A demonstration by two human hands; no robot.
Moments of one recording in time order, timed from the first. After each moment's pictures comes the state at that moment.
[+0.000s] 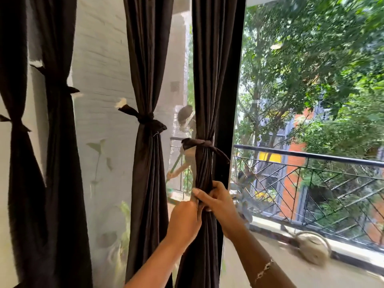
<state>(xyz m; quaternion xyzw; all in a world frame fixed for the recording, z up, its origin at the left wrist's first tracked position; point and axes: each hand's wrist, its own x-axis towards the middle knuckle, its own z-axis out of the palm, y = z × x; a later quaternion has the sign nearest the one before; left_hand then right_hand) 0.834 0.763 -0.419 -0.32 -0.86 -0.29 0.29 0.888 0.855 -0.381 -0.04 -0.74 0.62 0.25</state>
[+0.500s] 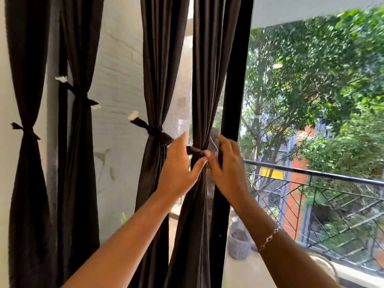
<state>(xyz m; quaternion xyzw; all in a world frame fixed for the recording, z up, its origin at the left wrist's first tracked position) 0.839 0.726 -0.292 -0.37 -0.72 -0.43 0.40 0.898 0.840 -0.279 0.05 -0.81 0.24 0.53</state>
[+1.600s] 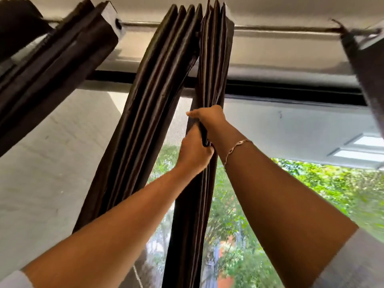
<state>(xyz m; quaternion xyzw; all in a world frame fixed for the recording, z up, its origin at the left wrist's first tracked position) 0.821 0.764 0.032 -0.52 -0.44 -0.63 0.36 0.859 0.782 0.113 -0.01 -0.73 0.32 0.60</state>
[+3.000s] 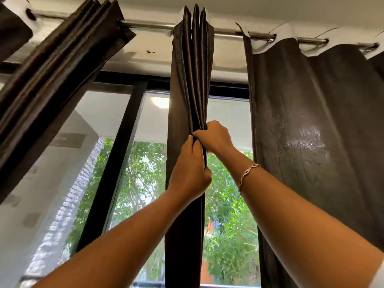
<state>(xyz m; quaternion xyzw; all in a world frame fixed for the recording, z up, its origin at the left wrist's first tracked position) 1.050 0.918 -0.007 -0.56 -0.51 -0.48 0.44 1.106 0.966 0.078 -0.13 -0.76 0.05 0.64</state>
